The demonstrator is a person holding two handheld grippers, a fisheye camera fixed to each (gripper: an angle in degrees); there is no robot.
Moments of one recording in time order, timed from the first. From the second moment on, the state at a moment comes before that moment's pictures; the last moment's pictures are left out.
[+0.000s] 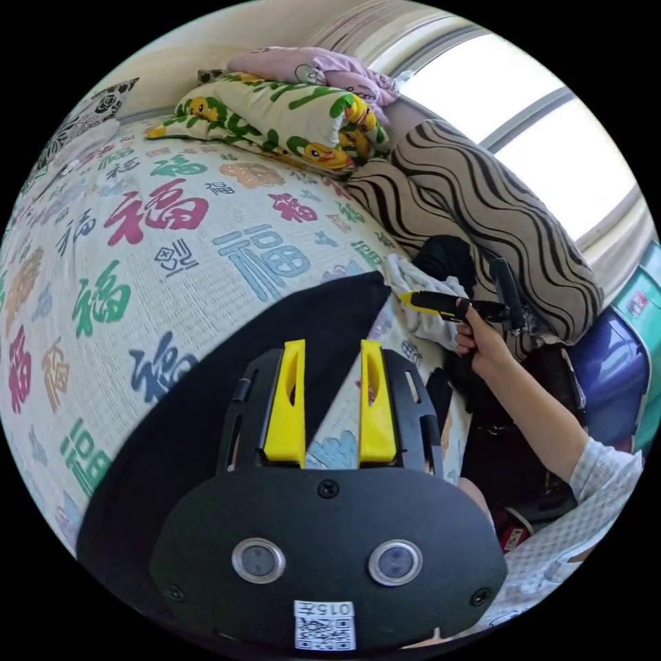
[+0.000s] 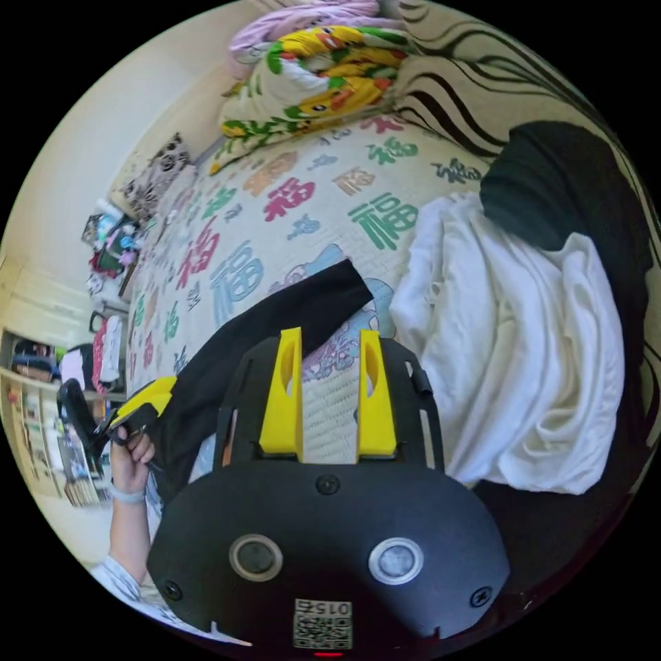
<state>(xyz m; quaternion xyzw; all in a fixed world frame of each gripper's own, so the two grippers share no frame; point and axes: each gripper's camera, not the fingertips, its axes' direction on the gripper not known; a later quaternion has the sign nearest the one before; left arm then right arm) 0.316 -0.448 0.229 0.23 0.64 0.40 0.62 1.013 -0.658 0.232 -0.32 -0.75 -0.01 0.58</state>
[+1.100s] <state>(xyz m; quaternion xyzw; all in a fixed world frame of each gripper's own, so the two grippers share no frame) 0.372 -0.341 0.023 0.38 0.50 0.52 0.58 1.023 -0.681 0.243 -0.24 -0.73 -0.05 0.64</state>
